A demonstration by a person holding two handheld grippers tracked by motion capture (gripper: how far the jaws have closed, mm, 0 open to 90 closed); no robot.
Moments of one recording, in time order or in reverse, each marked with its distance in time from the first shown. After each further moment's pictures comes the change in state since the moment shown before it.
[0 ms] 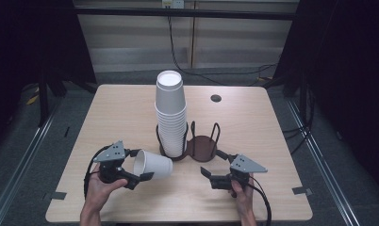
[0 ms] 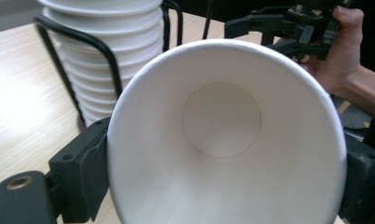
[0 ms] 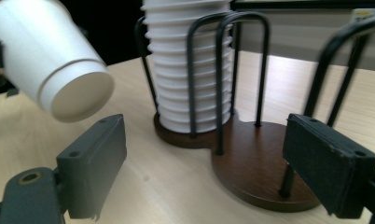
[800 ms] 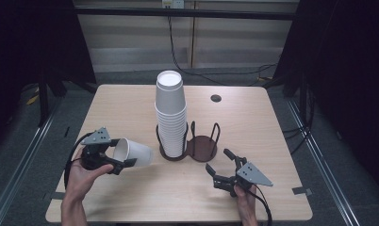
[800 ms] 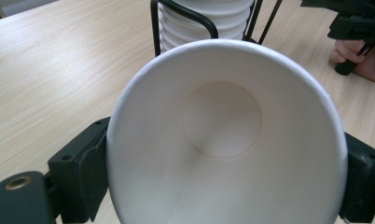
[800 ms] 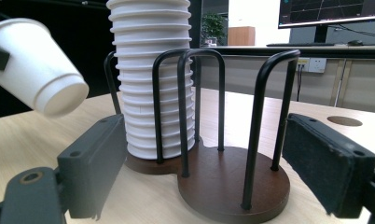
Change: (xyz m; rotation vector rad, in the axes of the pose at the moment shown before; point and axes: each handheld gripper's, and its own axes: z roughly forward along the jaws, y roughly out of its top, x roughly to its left) left arm 0.035 0.020 -0.036 0.158 0.162 -0.074; right arm 0.003 -0.018 -0.010 -0.193 -0.144 -0.026
